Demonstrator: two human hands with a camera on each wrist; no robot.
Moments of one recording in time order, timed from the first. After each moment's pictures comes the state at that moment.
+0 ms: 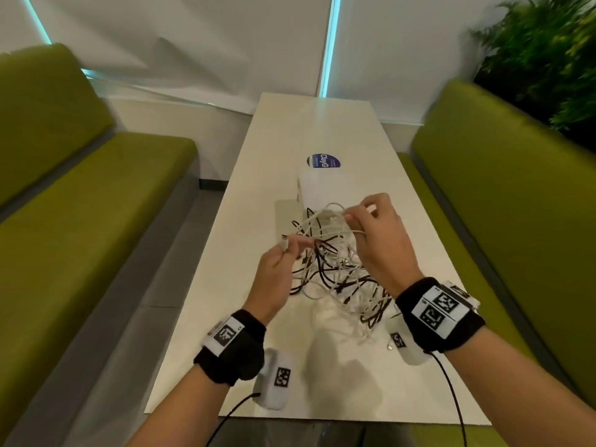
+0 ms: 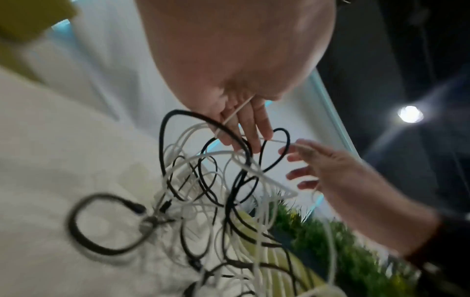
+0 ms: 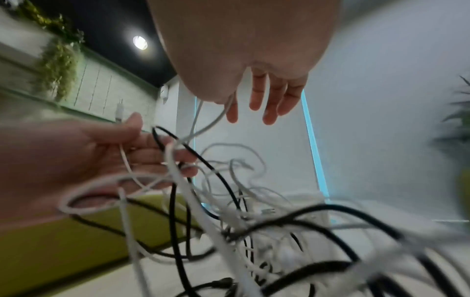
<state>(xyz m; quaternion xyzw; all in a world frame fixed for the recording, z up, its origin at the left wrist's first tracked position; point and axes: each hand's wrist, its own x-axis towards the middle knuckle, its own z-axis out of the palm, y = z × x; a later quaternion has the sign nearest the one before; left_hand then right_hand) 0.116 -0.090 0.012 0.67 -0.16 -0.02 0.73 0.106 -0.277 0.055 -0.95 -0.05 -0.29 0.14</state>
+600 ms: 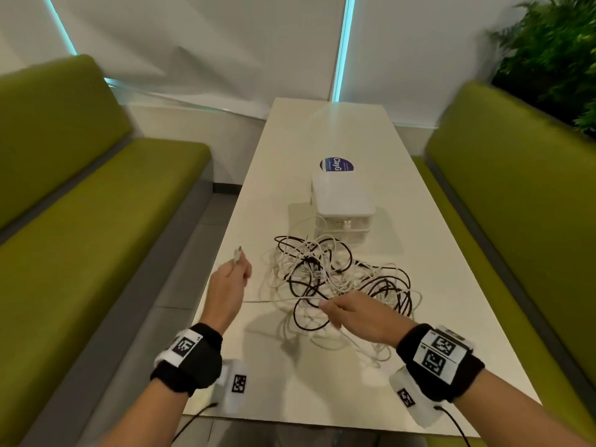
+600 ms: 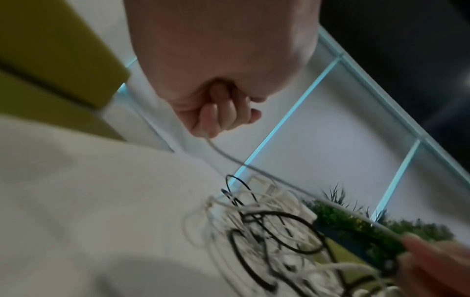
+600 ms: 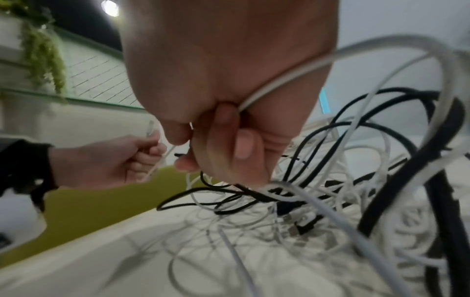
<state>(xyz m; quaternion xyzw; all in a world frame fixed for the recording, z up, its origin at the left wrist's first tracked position) 0.139 -0.001 -0.029 0.80 -0.01 0.02 0.59 0.071 -0.248 -0.001 -0.94 -0.12 0.17 0.28</state>
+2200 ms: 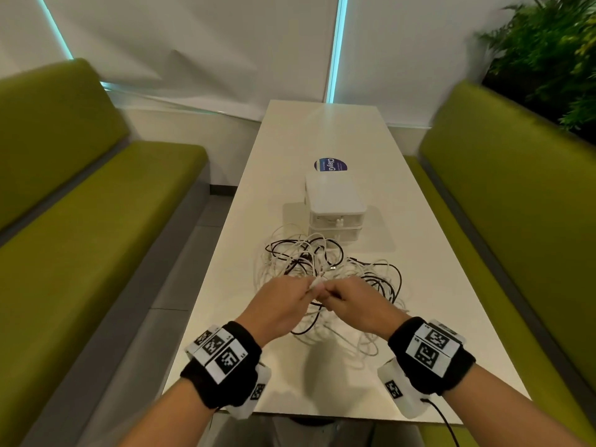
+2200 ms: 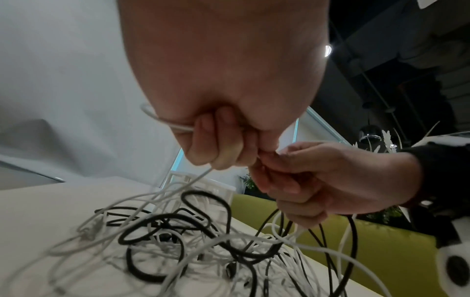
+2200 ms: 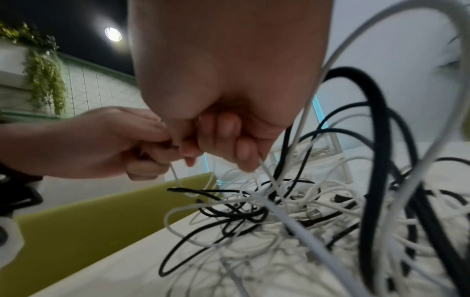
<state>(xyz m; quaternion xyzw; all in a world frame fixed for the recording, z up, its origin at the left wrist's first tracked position) 0.096 -0.069 0.009 0.92 -0.30 -0.07 0.22 0.071 -0.246 0.003 -0.94 -0.15 0.07 0.31</state>
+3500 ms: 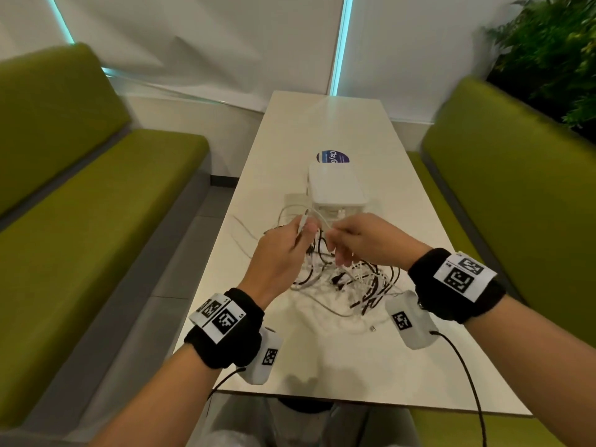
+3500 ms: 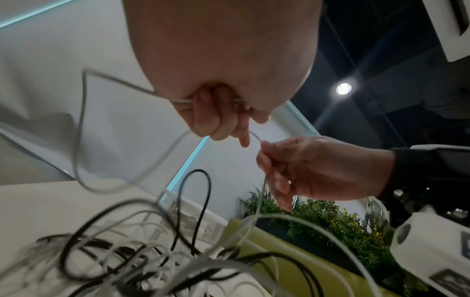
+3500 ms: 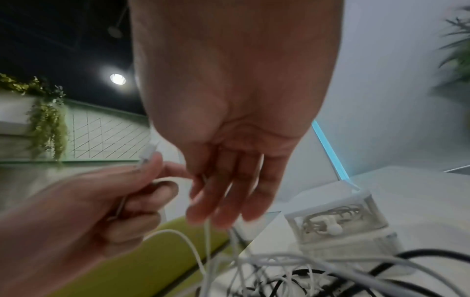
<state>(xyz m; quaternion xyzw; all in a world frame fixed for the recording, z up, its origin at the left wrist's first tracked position) 0.102 -0.070 0.051 0.85 -0.22 0.07 0.47 0.096 -0.254 0.094 -0.93 -0.12 0.08 0.33</state>
